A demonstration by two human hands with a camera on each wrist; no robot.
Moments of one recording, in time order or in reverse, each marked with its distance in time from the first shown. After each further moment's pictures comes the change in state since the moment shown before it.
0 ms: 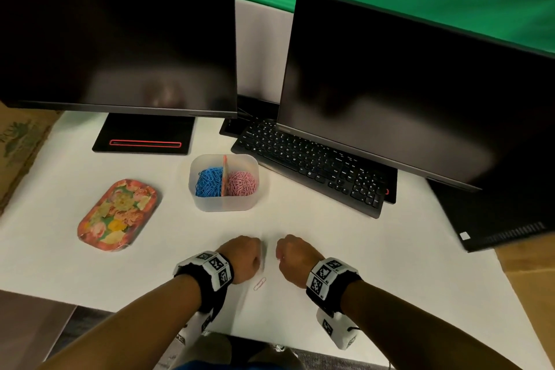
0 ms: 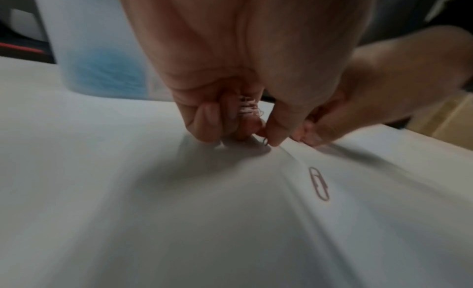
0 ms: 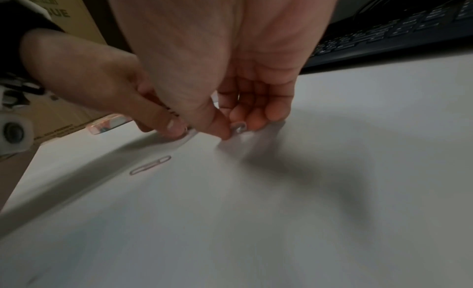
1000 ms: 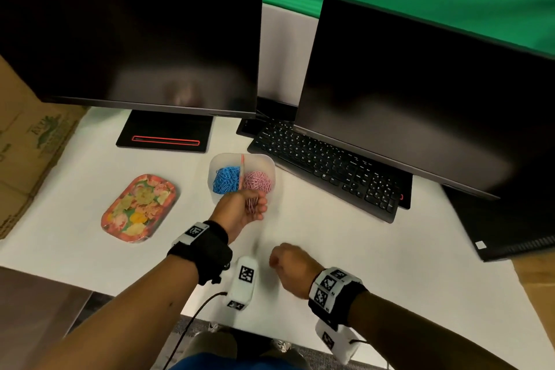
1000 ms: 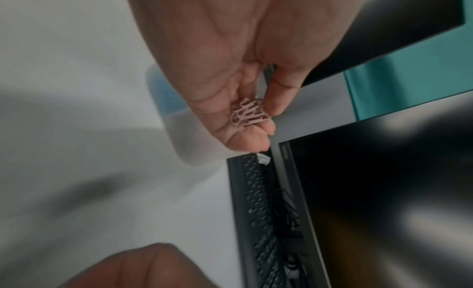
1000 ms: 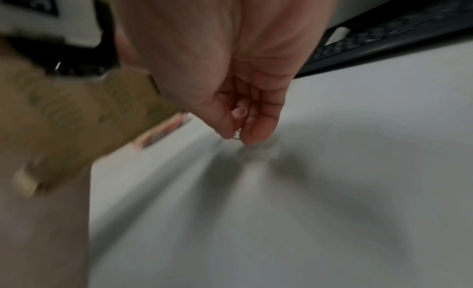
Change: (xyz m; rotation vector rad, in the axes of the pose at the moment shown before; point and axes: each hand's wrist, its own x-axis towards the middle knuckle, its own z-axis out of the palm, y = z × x) left_hand -0.009 -0.001 -0.079 -1.670 0.330 -0.227; right_hand -0.007 -0.032 0.007 0.192 -0.031 -0.126
